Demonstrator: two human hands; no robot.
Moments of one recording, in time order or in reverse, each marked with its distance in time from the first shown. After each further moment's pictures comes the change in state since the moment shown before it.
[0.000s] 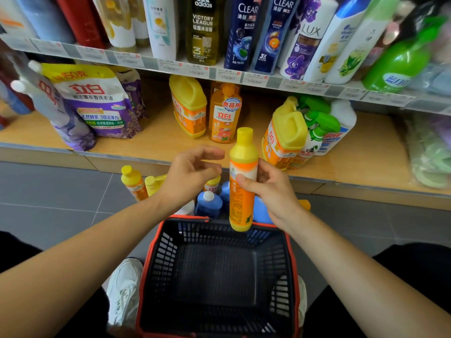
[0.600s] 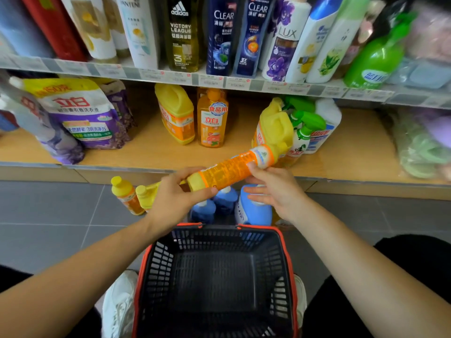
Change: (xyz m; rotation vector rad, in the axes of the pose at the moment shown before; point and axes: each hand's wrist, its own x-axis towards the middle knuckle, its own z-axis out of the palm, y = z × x) left_hand -0.018 -0.022 0.008 0.028 0.084 -0.091; right_hand 0.008 -0.015 -0.026 0.017 0.173 0.385
